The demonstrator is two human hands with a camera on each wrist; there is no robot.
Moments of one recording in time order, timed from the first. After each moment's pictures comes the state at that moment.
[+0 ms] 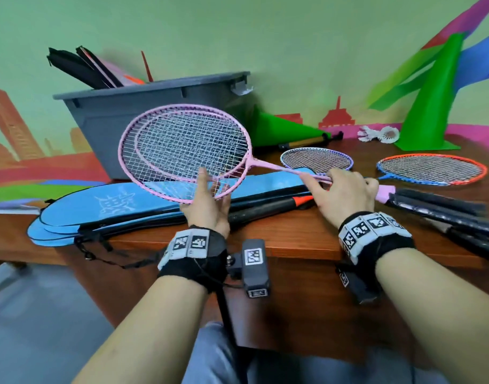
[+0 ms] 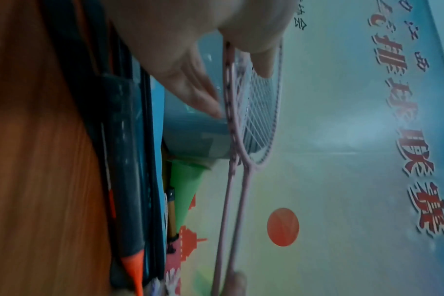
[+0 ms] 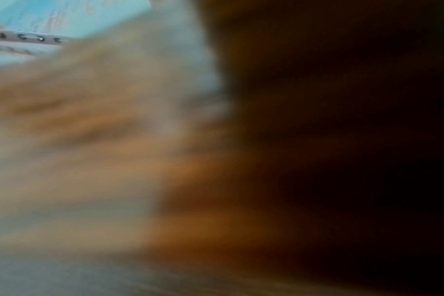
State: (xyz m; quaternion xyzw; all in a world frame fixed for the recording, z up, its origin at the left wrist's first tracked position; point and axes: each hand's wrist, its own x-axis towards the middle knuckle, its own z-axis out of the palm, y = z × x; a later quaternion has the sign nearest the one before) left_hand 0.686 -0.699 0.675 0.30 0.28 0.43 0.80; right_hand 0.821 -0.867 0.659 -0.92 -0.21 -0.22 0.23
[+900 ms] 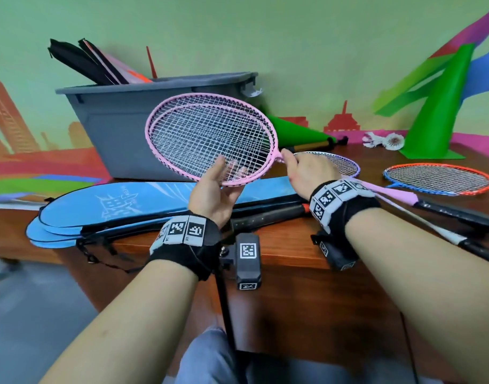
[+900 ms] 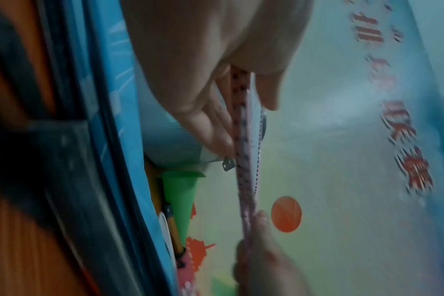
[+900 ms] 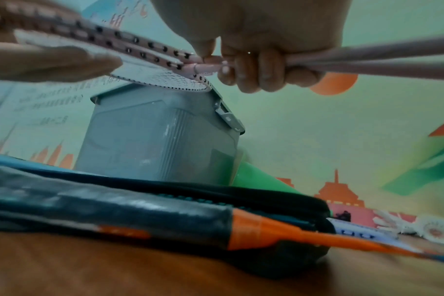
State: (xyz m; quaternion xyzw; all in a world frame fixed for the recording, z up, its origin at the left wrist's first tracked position) left_hand 0.682 -0.681 0.706 0.39 0.16 0.33 0.84; right_hand 0.821 -0.790 0.707 -0.91 -0.30 -0.17 0.22
